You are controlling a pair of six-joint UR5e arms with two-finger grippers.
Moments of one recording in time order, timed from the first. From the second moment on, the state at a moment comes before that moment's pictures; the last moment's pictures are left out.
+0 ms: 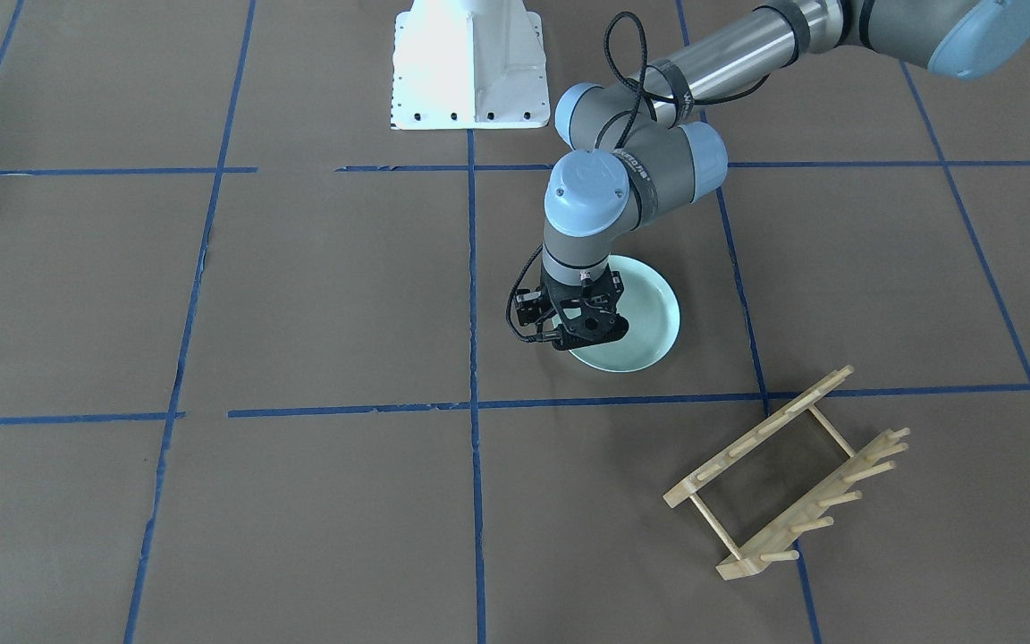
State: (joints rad) left arm -0.60 -2.34 -1.39 -1.67 -1.97 -1.27; right arm 1.61 -1.68 1.60 -1.60 2.30 -0.07
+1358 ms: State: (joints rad) left arm -0.59 -2.34 -1.39 -1.68 -1.97 -1.27; right arm 1.61 -1.68 1.60 -1.60 2.30 -0.07
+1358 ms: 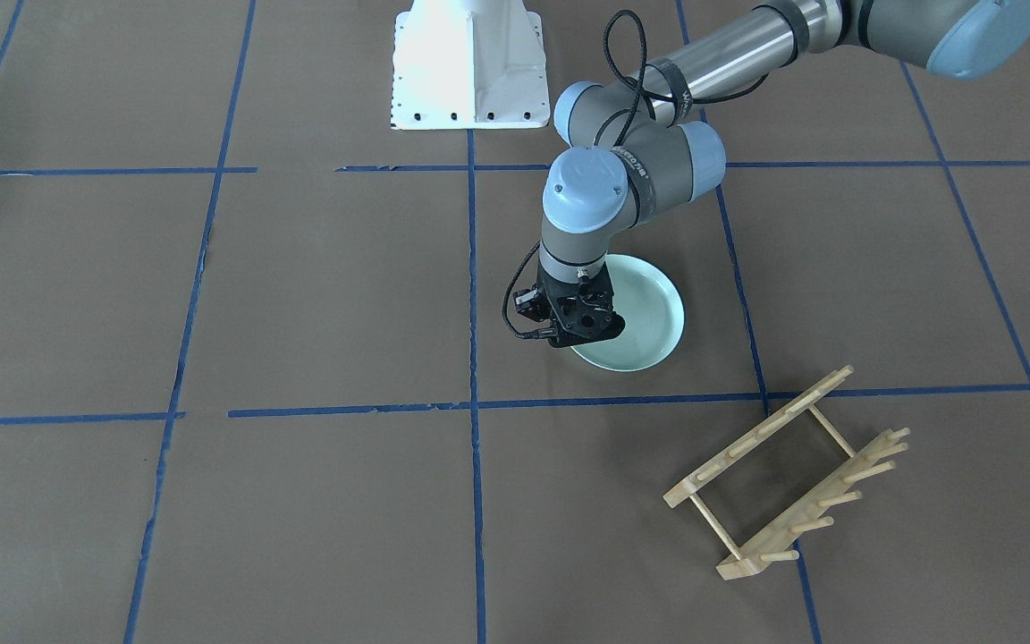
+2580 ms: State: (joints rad) left arm -0.60 -2.33 -1.64 -1.36 -1.97 -1.27; right arm 1.61 -1.68 1.60 -1.60 2.30 -0.07
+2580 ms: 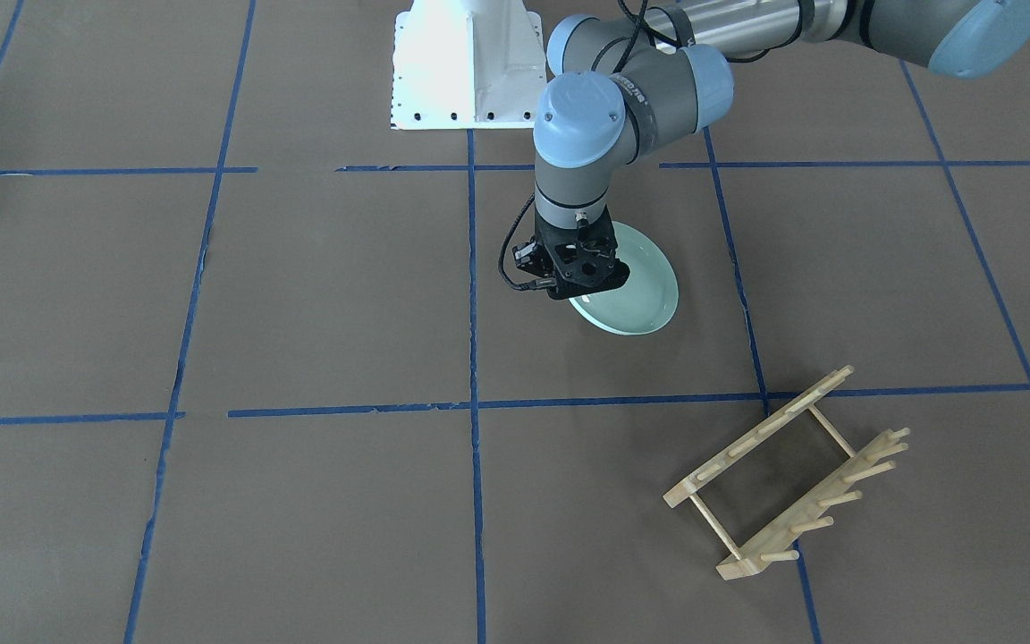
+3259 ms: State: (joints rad) left arm -0.80 -2.33 -1.90 -1.15 -1.97 -1.26; right arm 1.61 -1.68 1.60 -1.60 2.30 -0.07
